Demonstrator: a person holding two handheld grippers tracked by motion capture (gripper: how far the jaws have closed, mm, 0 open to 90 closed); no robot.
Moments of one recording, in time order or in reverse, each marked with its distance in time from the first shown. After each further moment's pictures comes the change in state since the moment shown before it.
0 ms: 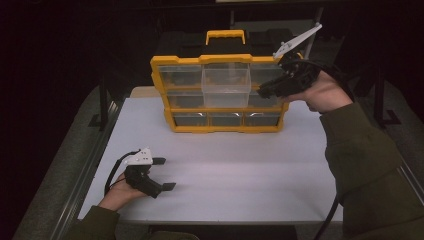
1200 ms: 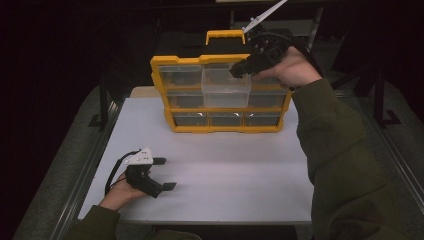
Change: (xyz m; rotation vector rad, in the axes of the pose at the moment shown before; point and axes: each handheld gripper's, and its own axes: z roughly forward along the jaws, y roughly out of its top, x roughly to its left) left arm 0.000 0.000 0.002 -0.003 -0.008 -0.008; right arm -0.001 0.070 0.030 -0.038 0.058 -0.037
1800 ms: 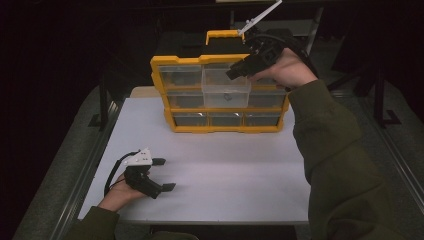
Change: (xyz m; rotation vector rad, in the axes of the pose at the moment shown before) left arm -0.001 -0.002 -0.002 -0.002 0.004 -0.002; right arm -0.001 0.001 0.006 0.009 -0.004 0.010
